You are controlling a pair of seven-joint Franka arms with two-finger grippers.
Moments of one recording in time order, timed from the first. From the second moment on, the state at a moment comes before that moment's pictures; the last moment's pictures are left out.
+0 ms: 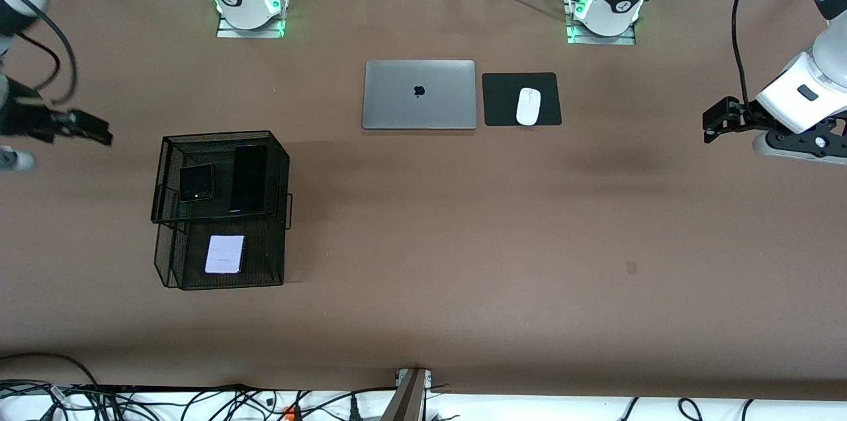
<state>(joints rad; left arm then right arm) -0.06 0.06 0.02 -1.63 0.08 1.69 0.10 0.14 0.11 -0.22 -1.54 -0.02 1.58 -0.04</state>
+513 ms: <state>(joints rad) -0.06 0.06 0.02 -1.63 0.08 1.69 0.10 0.10 0.06 -0.16 -1.61 -0.02 1.58 -0.04</state>
